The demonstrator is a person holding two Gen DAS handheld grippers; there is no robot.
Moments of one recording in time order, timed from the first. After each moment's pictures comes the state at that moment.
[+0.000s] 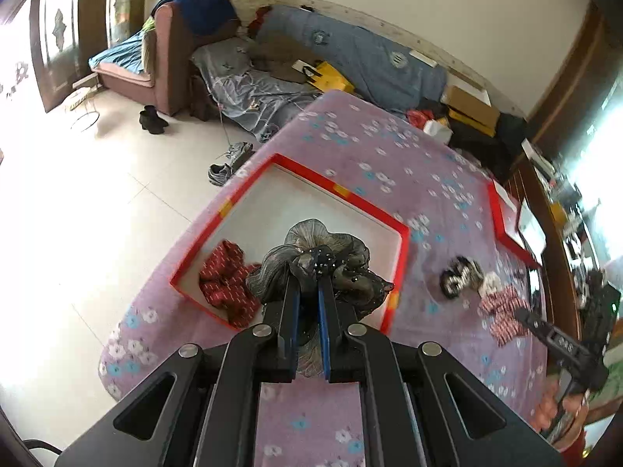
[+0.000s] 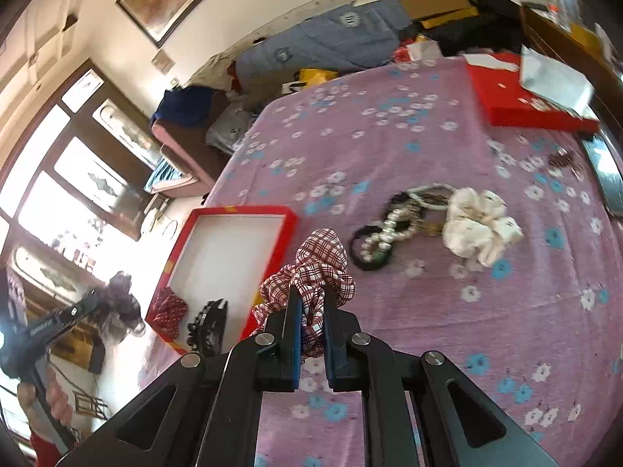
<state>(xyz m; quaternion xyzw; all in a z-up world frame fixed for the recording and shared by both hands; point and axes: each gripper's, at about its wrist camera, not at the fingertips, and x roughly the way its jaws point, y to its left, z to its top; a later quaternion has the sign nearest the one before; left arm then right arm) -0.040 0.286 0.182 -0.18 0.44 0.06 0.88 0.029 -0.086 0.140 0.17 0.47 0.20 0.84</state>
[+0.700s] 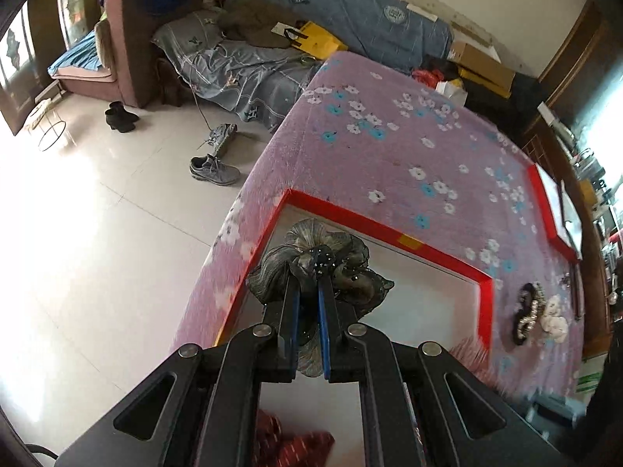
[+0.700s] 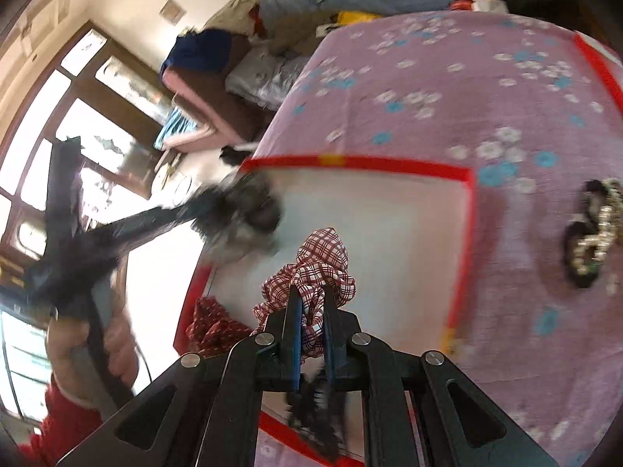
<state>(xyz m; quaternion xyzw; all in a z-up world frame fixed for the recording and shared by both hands) 0.151 0.347 0.089 -0.12 0.51 0.01 0.85 0.101 0.132 0.082 0.15 0.55 0.24 0.79</state>
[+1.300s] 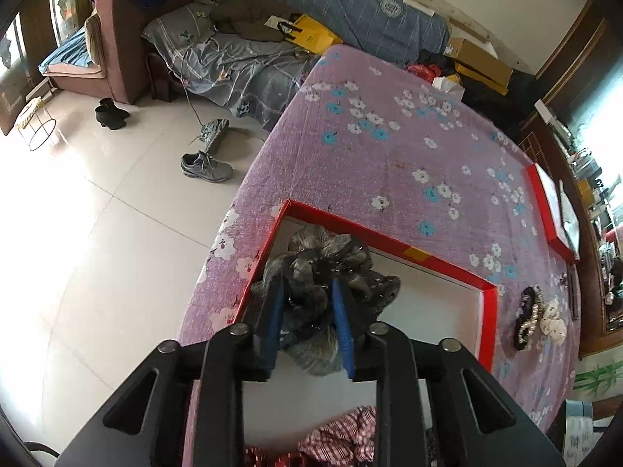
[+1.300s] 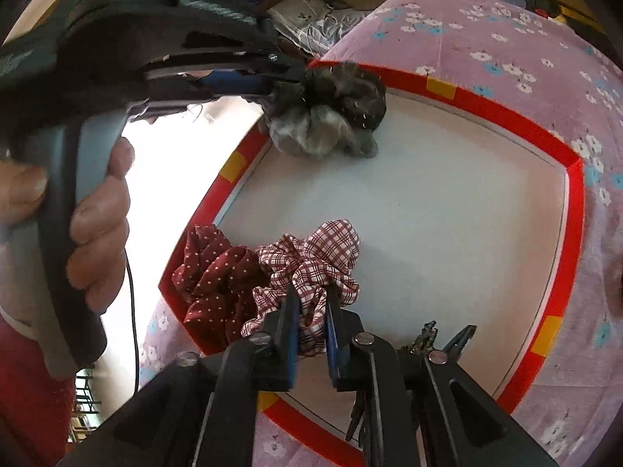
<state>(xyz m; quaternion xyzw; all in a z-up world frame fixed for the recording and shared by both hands) 0.161 0.357 0.087 -0.14 0.52 -0.01 0.85 0.078 0.209 0.047 0.03 0.58 0.30 0.76</state>
